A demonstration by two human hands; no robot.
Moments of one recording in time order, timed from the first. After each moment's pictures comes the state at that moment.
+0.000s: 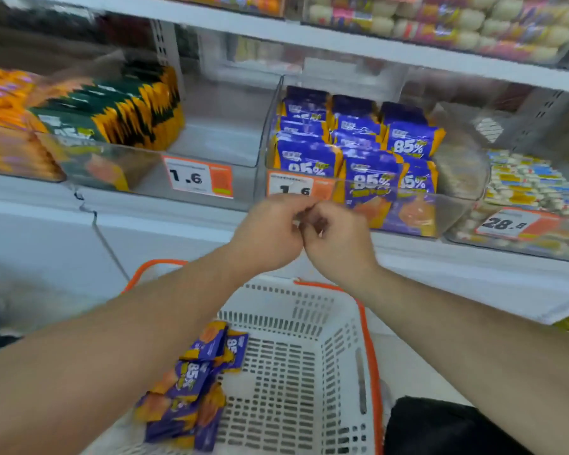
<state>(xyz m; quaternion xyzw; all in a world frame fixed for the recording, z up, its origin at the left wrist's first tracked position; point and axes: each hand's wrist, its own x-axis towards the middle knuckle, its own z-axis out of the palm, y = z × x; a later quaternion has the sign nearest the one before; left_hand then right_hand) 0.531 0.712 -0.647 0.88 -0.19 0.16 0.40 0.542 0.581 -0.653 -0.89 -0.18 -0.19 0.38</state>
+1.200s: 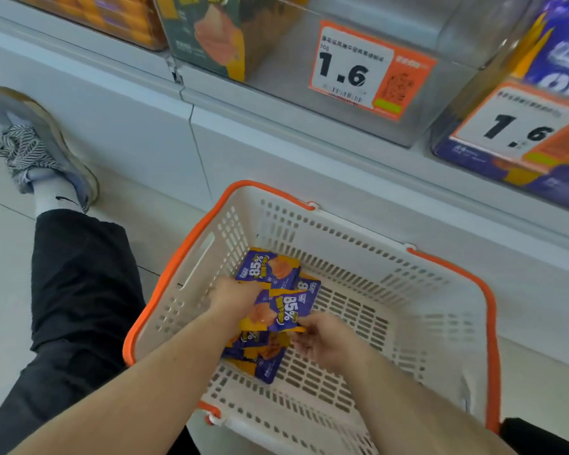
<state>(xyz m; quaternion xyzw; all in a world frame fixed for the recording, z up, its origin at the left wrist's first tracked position) 0.428 0.853 -0.889 0.62 0.56 -0.14 0.54 0.466 0.679 -0.916 -0.55 0.33 0.51 0.57</state>
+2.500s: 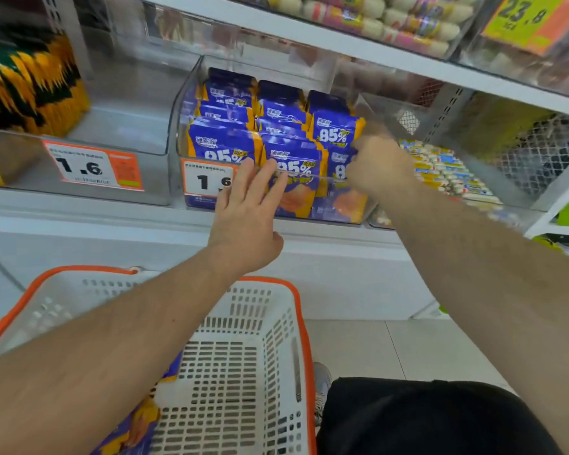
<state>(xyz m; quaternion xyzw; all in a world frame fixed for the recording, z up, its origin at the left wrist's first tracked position) 0.556 0.638 -0.673 0.97 -0.11 0.19 0.14 0.629 0.448 -0.570 -0.99 0.02 -0.14 0.02</state>
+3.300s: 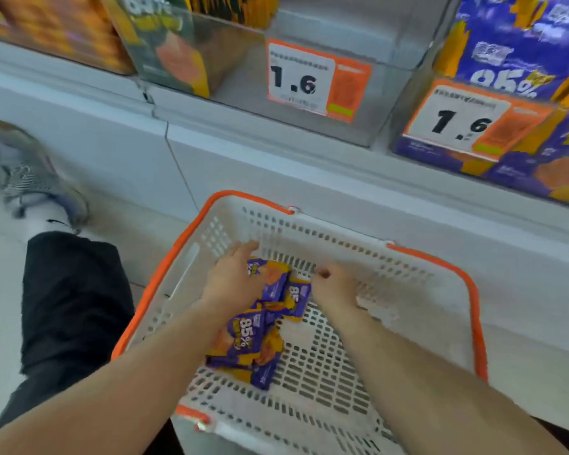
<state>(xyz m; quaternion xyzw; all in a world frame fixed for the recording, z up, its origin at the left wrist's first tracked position) 0.446 0.847 -0.841 0.89 0.24 -0.10 0.37 0.520 0.681 -0.884 -0.89 0.07 0.23 0.39</state>
